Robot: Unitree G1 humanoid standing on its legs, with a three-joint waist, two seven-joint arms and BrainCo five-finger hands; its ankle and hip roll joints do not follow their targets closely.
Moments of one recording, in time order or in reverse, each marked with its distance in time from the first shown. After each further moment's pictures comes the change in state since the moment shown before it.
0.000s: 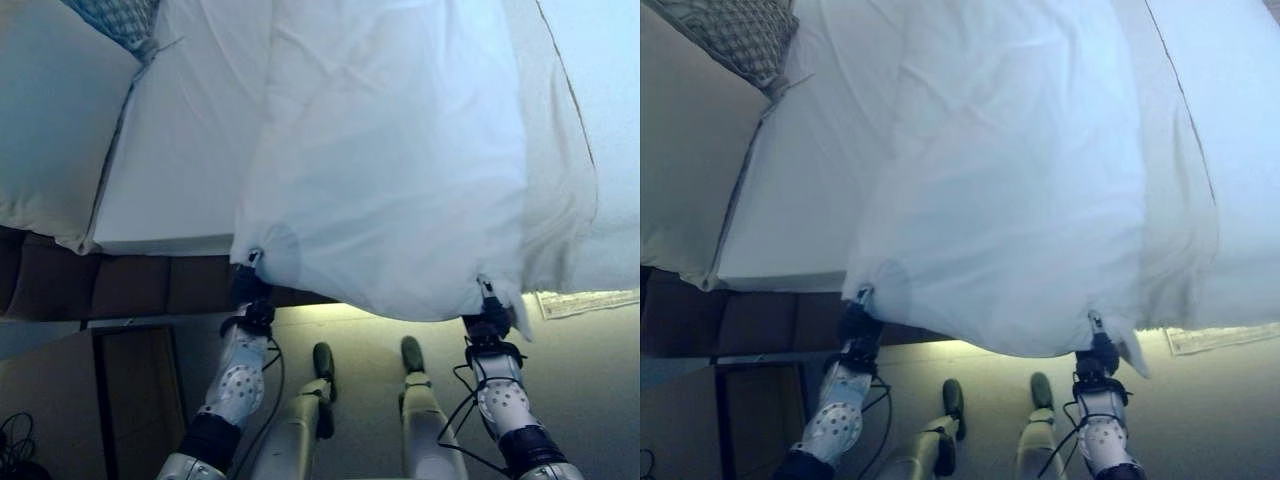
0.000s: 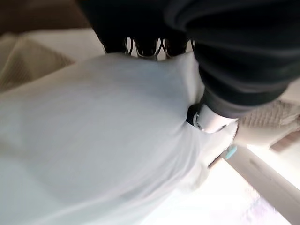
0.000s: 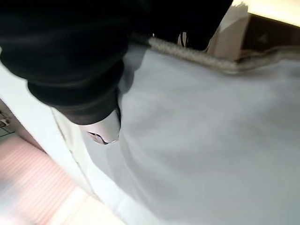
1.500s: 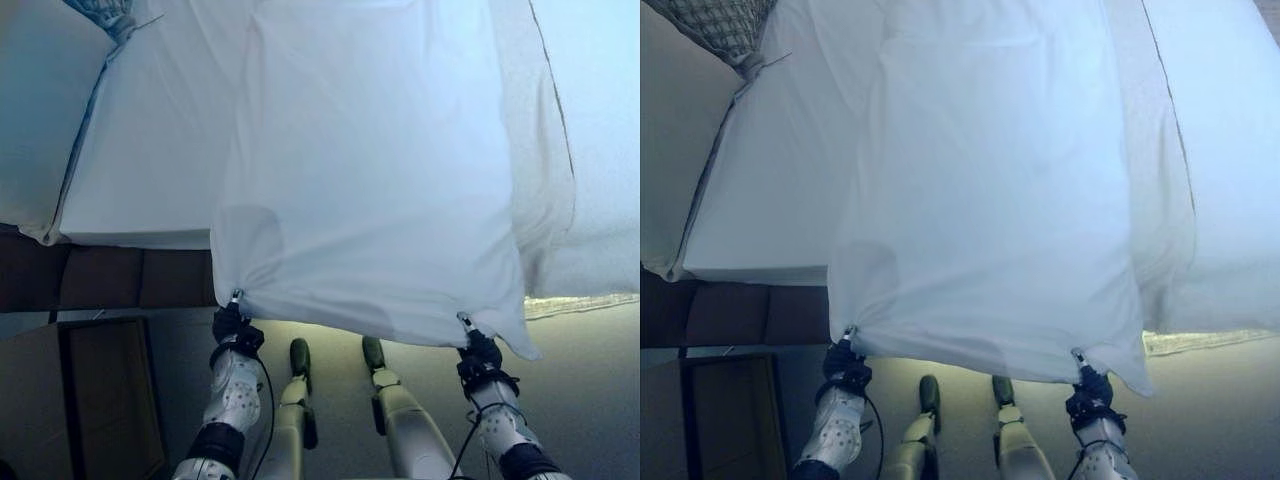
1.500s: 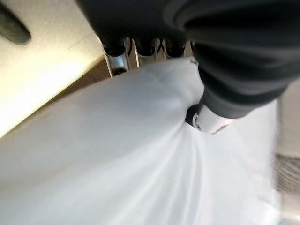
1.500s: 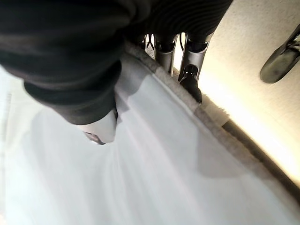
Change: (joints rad) left arm -0.075 -0.128 0.223 0.472 0.244 -0.024 0.069; right arm -0.018 0.009 0.017 0.392 -0.369 0.062 0.050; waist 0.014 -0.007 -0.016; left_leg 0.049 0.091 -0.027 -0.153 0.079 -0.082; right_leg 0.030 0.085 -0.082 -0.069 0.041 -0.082
